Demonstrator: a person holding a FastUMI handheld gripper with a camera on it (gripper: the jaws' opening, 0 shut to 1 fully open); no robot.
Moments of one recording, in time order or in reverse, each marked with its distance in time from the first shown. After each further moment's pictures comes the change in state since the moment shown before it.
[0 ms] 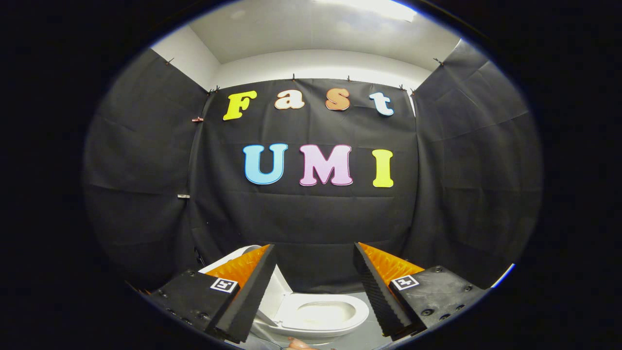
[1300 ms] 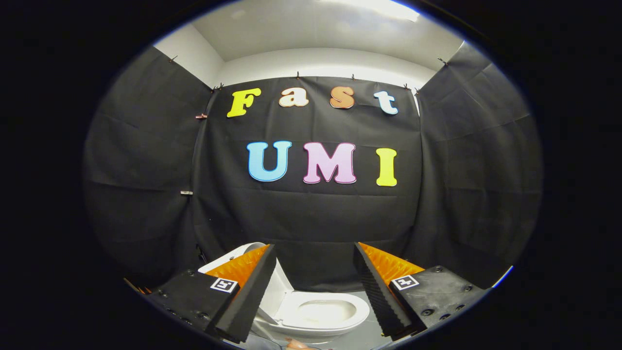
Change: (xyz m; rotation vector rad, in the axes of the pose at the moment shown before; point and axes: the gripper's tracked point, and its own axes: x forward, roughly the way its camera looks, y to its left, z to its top) arm 0.000 0.005 -0.003 -0.014 0.015 0.015
